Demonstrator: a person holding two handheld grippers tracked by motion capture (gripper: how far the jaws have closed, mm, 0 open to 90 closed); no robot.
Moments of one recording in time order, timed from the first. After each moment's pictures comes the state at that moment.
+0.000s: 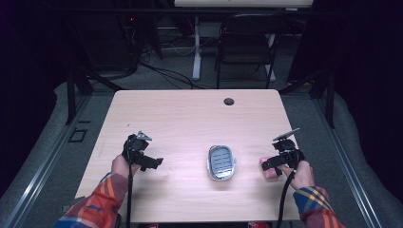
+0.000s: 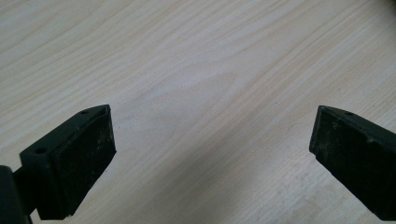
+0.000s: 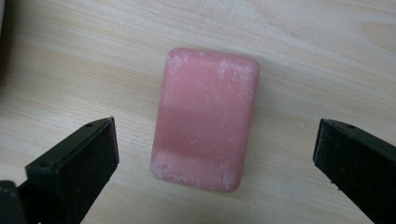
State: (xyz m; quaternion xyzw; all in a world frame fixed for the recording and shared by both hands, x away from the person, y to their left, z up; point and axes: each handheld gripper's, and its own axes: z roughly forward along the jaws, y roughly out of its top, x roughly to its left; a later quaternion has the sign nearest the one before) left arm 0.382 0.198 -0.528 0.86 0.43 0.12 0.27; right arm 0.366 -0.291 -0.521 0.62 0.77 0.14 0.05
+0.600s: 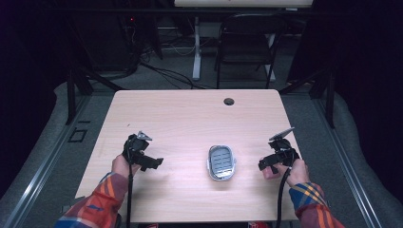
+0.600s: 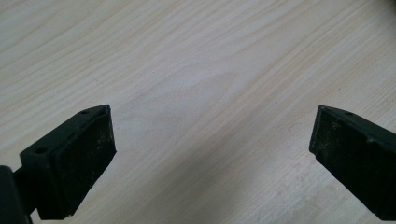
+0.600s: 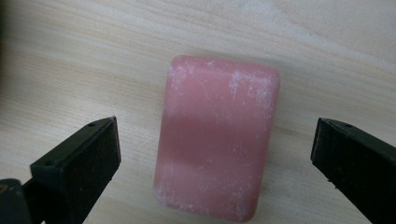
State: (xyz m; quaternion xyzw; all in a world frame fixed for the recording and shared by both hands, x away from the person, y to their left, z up) left arm 0.383 0.197 -0.529 0.86 0.42 0.12 0.27; right arm 0.380 -0.286 -0.536 0.63 0.76 0.13 0.02
